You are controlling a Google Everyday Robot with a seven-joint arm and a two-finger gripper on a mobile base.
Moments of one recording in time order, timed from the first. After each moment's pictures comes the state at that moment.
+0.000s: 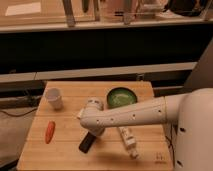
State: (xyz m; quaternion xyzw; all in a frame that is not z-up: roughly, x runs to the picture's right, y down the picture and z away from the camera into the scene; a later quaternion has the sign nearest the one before) arm -0.059 0.255 0.793 -0.28 -0.11 -0.37 0.88
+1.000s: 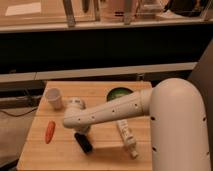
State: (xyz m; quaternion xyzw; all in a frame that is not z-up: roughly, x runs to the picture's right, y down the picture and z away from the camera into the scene) arm -0.123 0.246 0.808 -0.27 -0.11 -0.43 0.85
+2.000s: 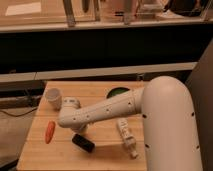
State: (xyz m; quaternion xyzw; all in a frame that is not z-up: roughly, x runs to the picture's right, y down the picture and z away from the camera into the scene) arm -0.136 0.242 0.815 -0.26 -0.11 -0.45 0.85
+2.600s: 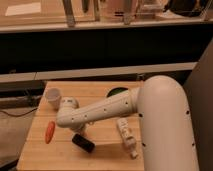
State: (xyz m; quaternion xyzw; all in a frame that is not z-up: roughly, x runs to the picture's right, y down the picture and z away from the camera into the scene) arm -0.143 0.241 0.819 -0.26 -0.10 -0.46 0.84
